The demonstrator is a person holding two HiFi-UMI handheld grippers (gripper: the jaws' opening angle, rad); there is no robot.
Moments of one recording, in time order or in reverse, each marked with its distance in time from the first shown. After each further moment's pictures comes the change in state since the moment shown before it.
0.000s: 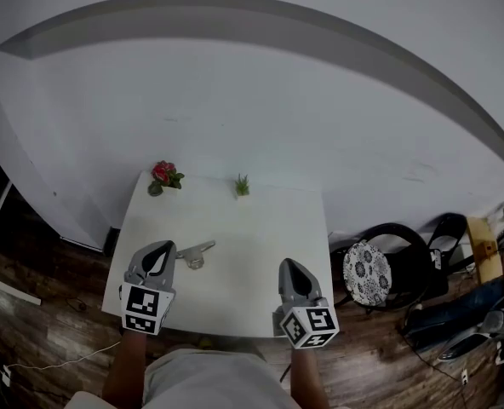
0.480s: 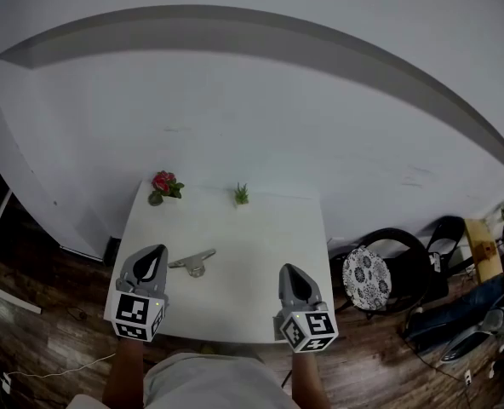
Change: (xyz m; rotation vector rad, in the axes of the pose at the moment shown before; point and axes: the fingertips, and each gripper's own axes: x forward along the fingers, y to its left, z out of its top) left arm -0.018 0.021 0.022 -0.050 -0.088 0.031; right arm -0.001 0.004 0.007 -0.029 -0.012 -0.014
